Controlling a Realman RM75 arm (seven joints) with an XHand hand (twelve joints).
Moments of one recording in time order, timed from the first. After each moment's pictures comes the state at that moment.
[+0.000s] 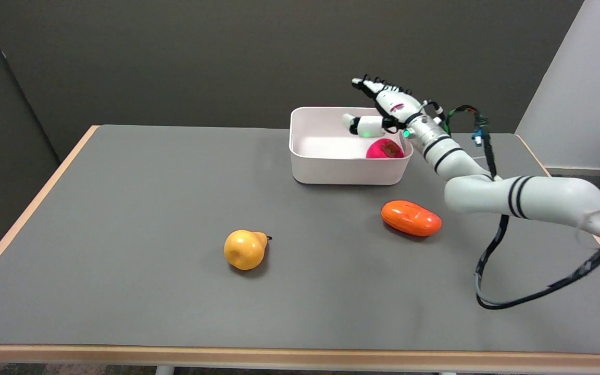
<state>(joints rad) 1.04 -0.84 -0.16 -0.80 -1.31 0.71 0.15</state>
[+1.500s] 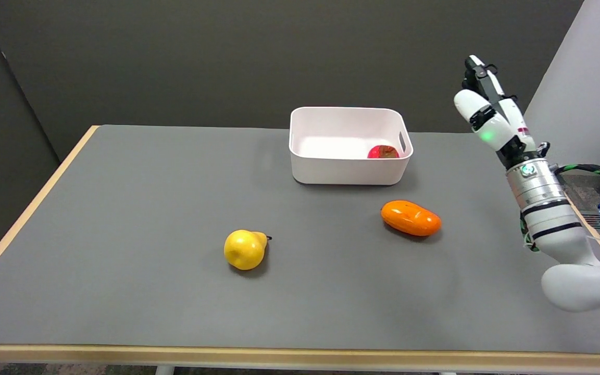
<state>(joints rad) 0.60 -0.34 -0.03 -1.52 -1.31 1.44 0.62</state>
